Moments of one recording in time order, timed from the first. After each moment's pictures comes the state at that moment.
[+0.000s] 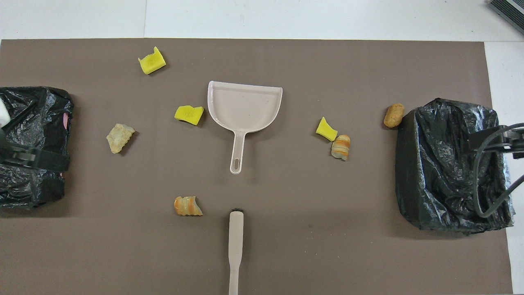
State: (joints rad) left arm -0.40 -0.18 -0.02 -1.95 0.00 1.71 -0.15; right arm -0.10 -0.05 0.05 -1.54 0.03 1.45 0.07
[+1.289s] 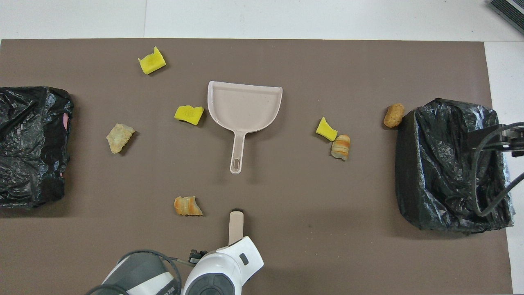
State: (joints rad) left arm -0.97 -0.28 -0.02 -2.48 -0.01 2.11 -0.68; right arm -0.07 -0.05 0.06 -1.57 0.03 1.48 0.04
